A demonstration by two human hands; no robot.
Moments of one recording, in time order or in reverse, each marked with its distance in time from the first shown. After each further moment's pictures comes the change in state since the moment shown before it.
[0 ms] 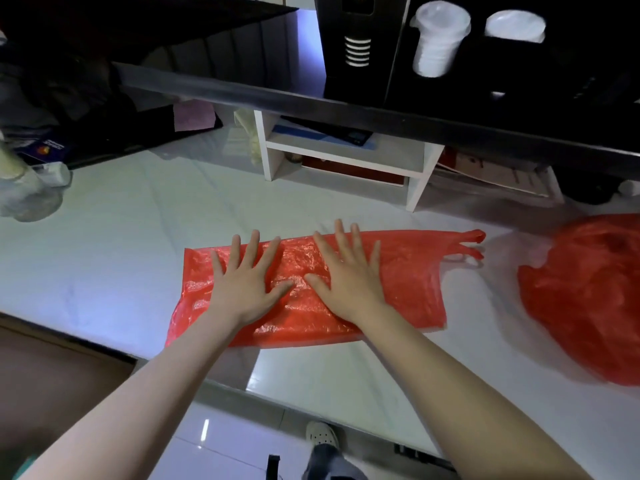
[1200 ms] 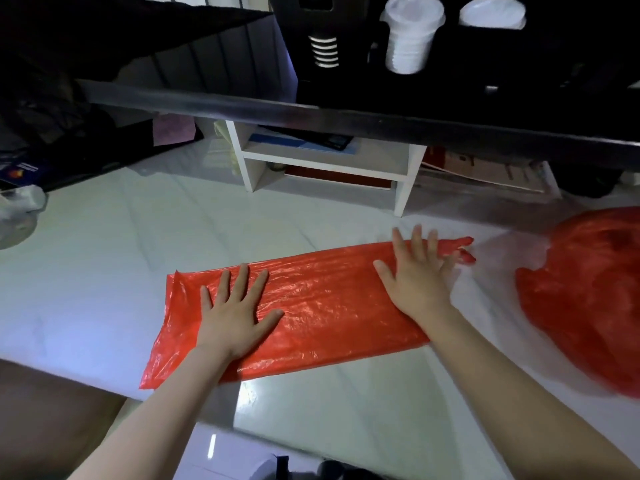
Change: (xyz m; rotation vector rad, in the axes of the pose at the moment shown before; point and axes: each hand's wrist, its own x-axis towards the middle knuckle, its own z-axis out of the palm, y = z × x) left_hand 0.000 0.005 0.040 0.021 -0.089 -0.047; right_hand -0.007 0.121 -0.010 -0.060 -0.013 0.381
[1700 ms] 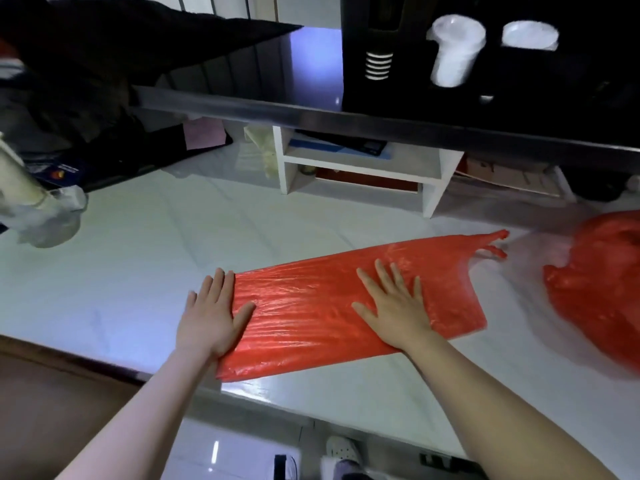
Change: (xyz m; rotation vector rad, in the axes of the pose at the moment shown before) left_hand -0.019 -0.106 -0.018 -0.037 0.012 -0.064; right_hand -0.049 -0.081 0.046 -0.030 -0.175 -0.217
